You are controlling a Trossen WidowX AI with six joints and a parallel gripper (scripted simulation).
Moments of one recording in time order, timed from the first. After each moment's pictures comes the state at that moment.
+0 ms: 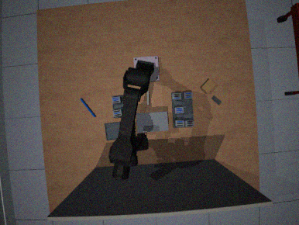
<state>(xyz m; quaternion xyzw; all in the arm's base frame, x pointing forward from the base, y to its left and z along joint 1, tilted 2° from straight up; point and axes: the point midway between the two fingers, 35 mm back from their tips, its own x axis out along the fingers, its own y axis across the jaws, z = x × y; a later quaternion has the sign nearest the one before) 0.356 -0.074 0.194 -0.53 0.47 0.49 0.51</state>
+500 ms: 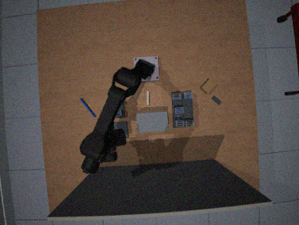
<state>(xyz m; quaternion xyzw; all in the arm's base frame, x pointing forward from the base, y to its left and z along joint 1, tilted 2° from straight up) 0.336 -0.163 0.193 -0.53 0.47 0.50 0.50</state>
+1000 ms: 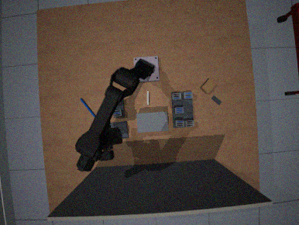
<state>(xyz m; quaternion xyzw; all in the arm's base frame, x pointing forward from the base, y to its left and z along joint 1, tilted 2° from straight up) 0.332 -0.179 0.188 -0.53 0.47 0.50 0.49</state>
